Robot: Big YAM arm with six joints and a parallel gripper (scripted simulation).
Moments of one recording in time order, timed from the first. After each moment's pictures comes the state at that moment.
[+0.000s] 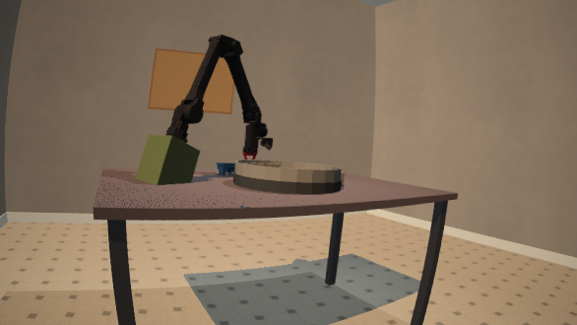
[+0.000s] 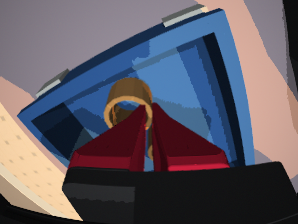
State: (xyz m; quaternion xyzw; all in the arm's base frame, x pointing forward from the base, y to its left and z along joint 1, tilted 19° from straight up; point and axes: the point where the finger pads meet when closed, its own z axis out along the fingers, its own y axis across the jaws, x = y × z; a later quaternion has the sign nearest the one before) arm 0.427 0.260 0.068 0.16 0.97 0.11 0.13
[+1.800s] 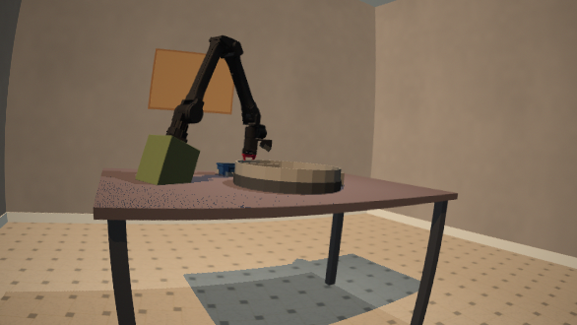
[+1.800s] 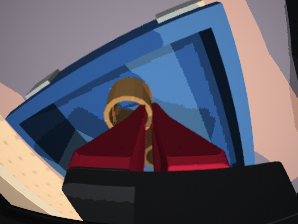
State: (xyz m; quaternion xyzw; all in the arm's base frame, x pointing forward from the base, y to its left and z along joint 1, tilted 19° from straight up) arm 0.425 0.258 0.058 0.16 0.97 0.11 0.13
